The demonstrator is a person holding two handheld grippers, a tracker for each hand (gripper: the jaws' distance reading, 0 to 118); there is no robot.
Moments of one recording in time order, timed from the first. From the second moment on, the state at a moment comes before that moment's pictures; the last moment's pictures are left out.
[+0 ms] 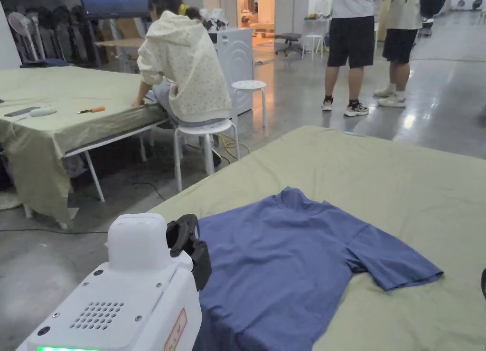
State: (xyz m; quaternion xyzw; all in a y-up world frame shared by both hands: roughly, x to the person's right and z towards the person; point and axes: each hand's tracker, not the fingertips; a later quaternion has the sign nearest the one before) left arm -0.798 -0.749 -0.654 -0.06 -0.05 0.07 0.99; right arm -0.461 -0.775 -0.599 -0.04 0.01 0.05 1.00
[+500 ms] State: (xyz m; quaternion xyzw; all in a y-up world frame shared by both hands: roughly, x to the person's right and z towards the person) left arm -0.669 -0.831 -1.008 -0.35 -0.21 -0.02 0.91; right arm -0.379 -0.791 -0.689 -0.11 -0.05 0.07 0.99
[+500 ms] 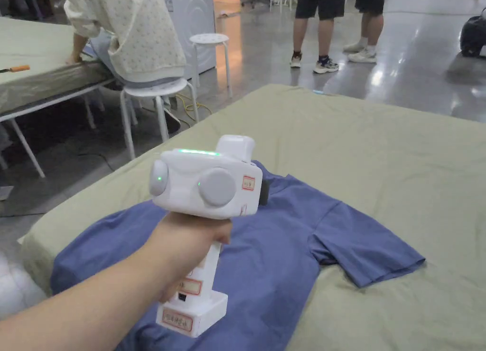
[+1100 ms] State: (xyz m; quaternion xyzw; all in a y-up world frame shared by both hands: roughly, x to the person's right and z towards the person) left arm -0.599 -0.967 -1.130 -0.51 -0.13 -0.03 0.85; right arm -0.350 -0.823 -0.728 -0.17 -0.05 0.03 0.98
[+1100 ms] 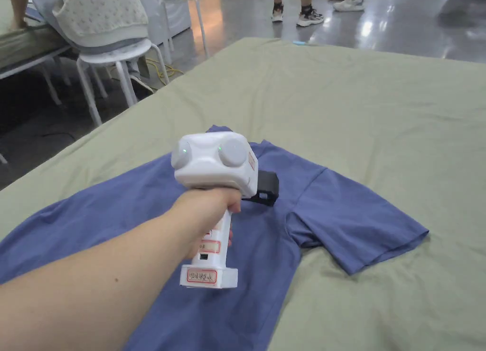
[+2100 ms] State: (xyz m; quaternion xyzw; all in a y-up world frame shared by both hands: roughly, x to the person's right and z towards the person) left arm -0.595 -0.786 -0.995 -0.30 -0.28 -0.02 0.91; right arm -0.354 -0.751 -0.675 -0.10 -0.08 -0.01 0.99
